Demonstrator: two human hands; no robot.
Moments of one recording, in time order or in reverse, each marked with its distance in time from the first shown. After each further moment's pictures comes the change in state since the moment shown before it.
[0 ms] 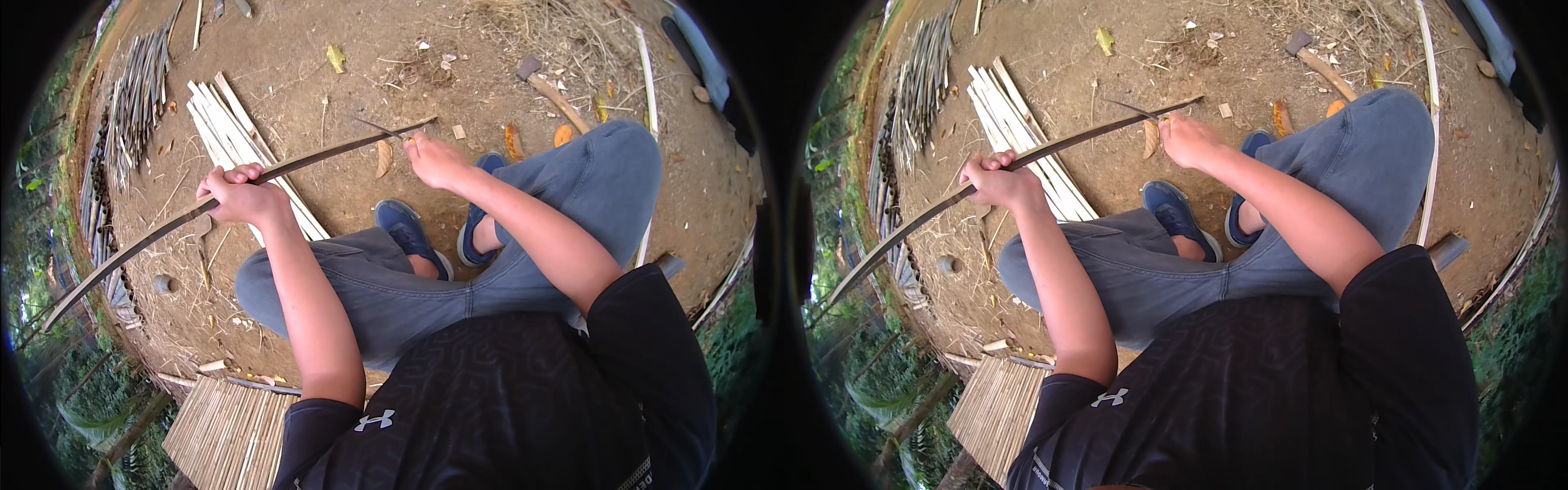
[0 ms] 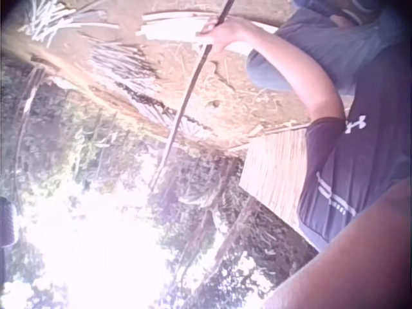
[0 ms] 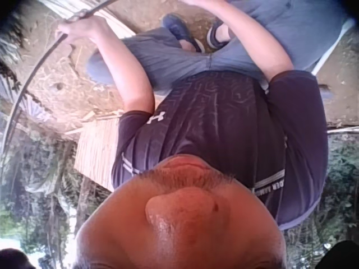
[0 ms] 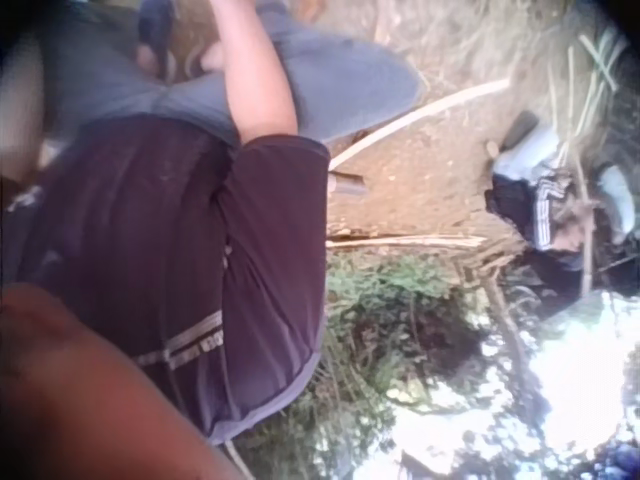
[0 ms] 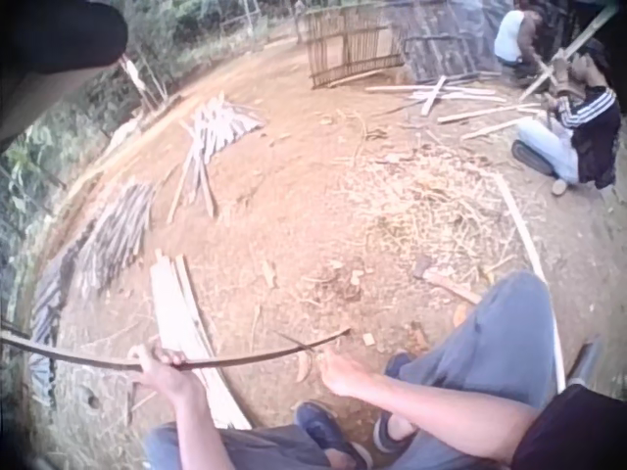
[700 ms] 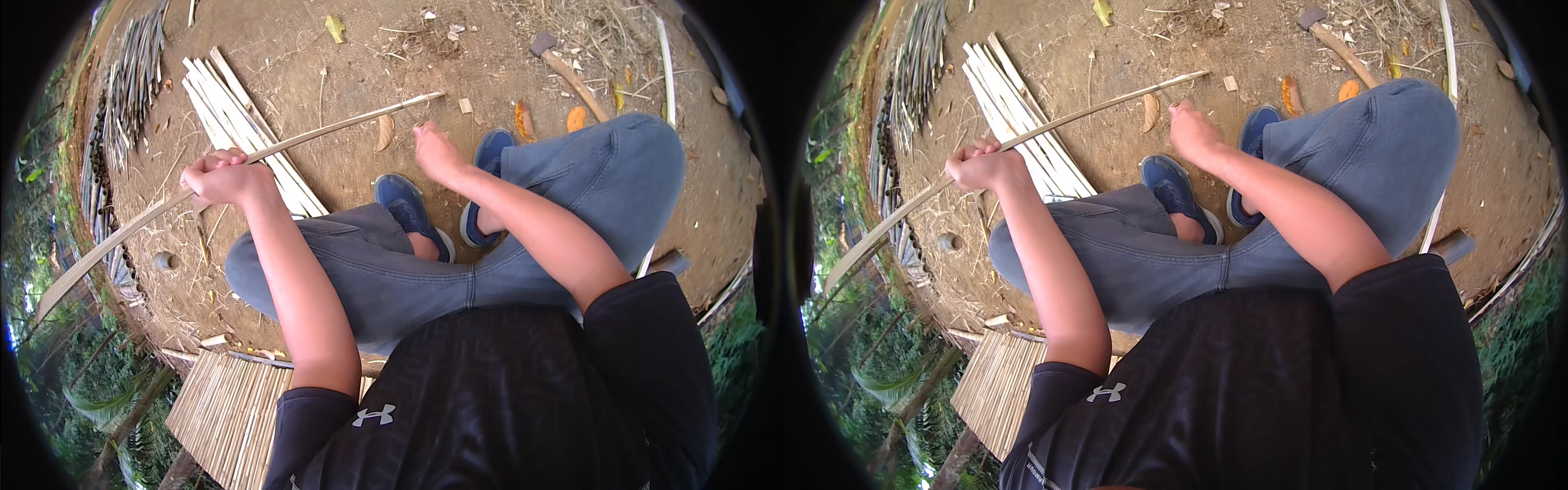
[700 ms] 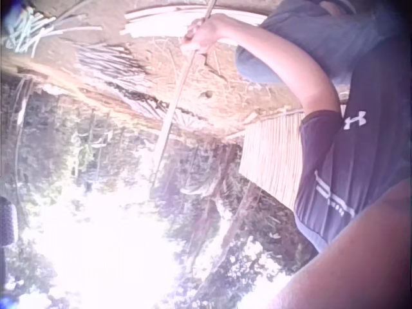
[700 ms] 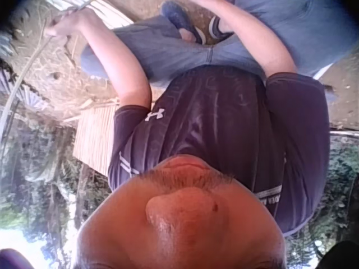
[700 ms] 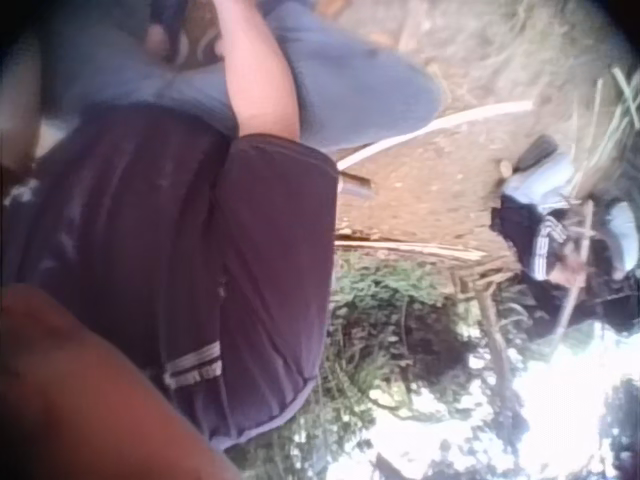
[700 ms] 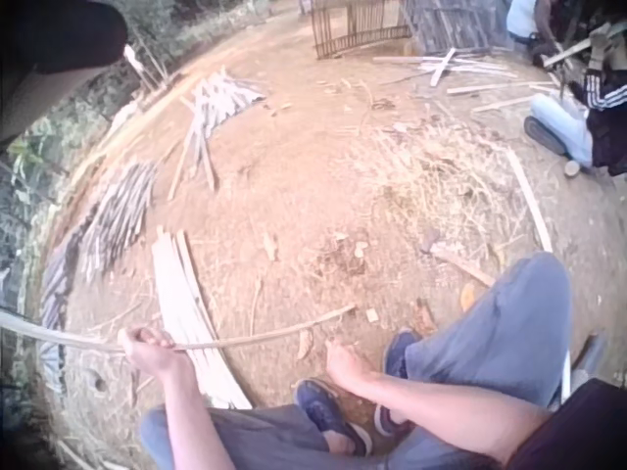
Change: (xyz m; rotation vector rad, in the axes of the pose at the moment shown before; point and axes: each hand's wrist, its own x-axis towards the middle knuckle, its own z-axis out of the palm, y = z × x) left_hand 0.008 -0.008 -0.001 0.095 0.145 -0.002; right_hand 0.004 0.023 0.042 0.245 -0.032 0.137
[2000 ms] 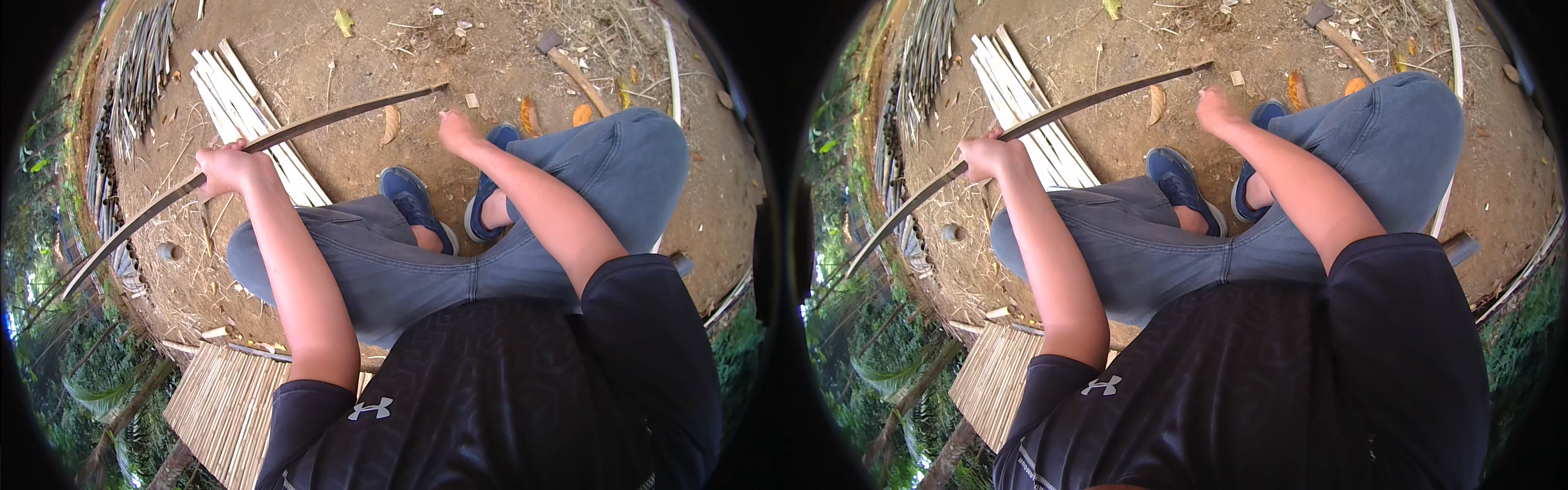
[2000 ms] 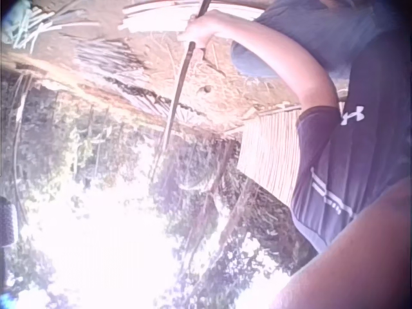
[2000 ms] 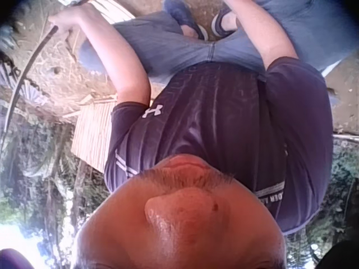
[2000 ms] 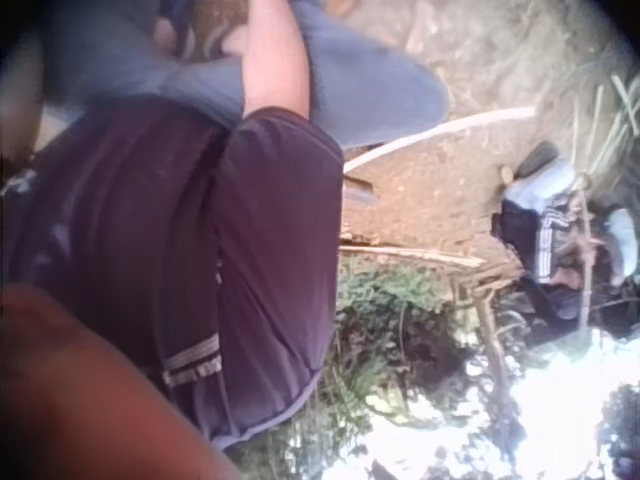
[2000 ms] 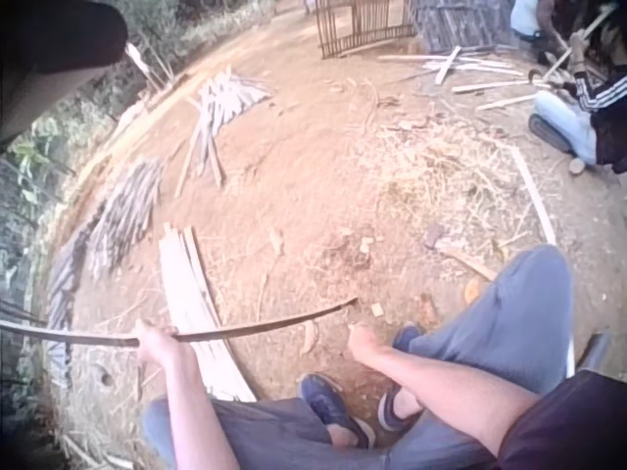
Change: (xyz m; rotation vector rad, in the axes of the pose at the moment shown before) left_hand 0.019 -0.016 -0.002 0.077 0.213 -0.035; right_hand 0.051 0.048 -0.005 -0.030 0.124 0.054
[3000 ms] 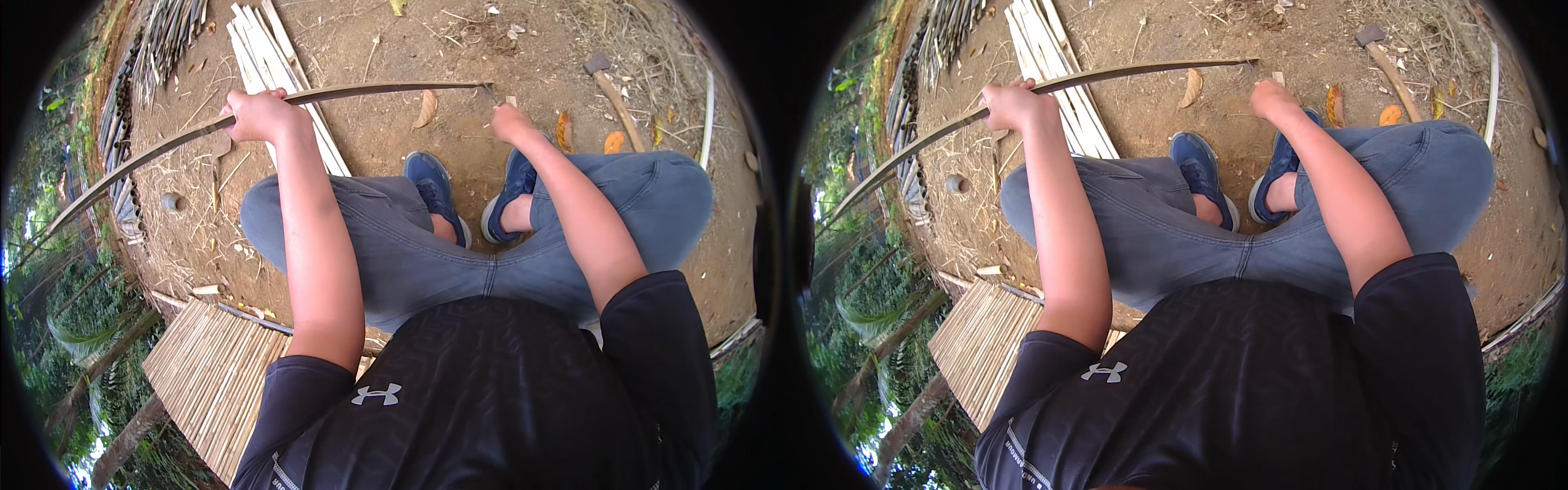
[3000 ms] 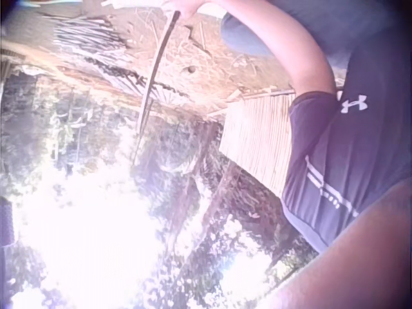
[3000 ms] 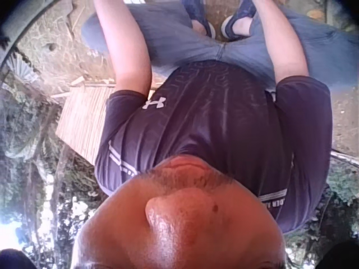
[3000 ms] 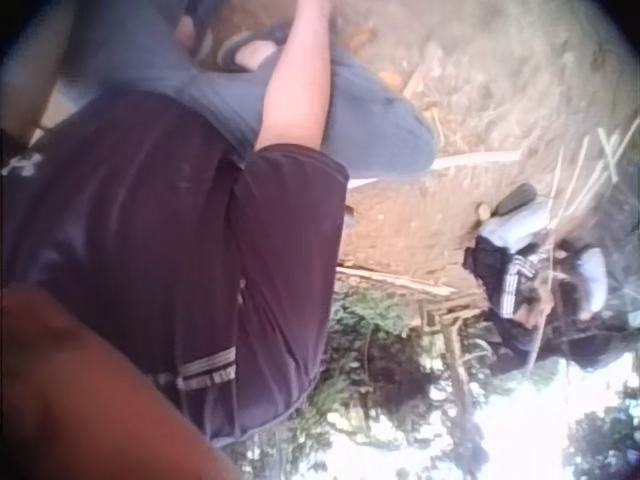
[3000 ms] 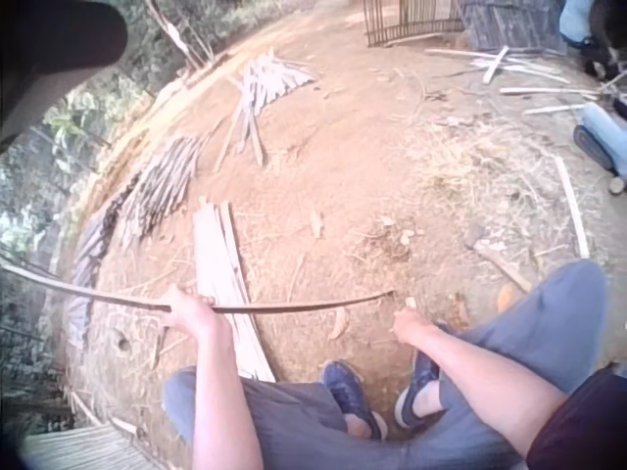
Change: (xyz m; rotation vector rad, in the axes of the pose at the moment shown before) left_hand 0.000 0.001 -0.006 0.024 -0.012 -0.012; right_hand 0.018 0.000 -0.025 -0.393 -0.163 -0.064
